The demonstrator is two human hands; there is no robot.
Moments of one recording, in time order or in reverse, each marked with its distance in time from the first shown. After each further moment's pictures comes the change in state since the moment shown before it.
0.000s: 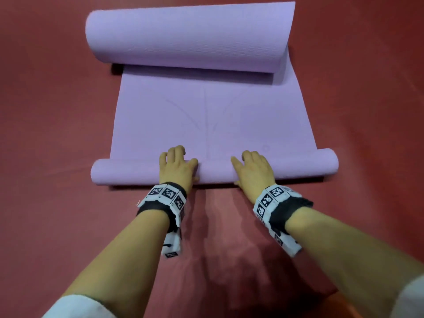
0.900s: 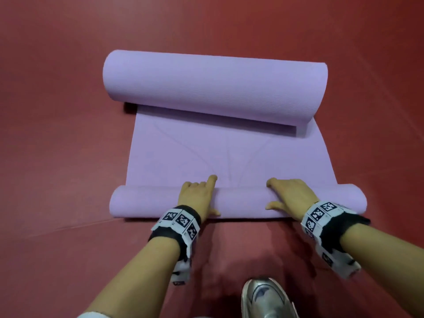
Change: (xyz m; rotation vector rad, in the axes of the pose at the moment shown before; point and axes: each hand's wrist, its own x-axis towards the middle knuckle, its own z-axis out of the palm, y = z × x) left_hand 0.111 -0.049 -0.007 -0.195 -0.291 0.164; right_hand 0.111 0.056 -0.041 0.073 -0.187 -0.057
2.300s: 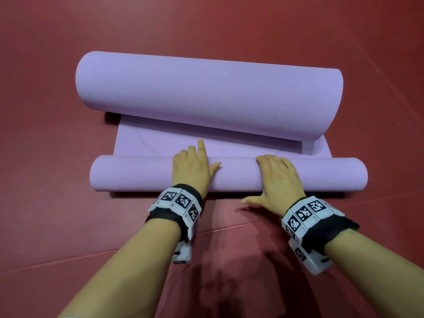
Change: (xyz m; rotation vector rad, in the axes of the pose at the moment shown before) left_hand 0.111 -0.011 -0.041 0.135 0.396 -0.218; right_hand 0.092 0.004 -0.019 0.014 0.267 0.122
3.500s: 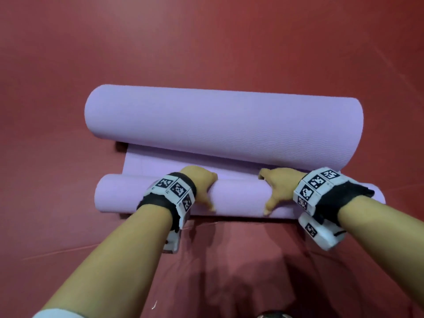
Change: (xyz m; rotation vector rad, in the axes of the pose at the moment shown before) left_hand -0.021 -0.035 -0.033 0.021 -0.717 0.452; right_hand 0.006 -0.013 -0.028 0.098 -0.631 -0.162
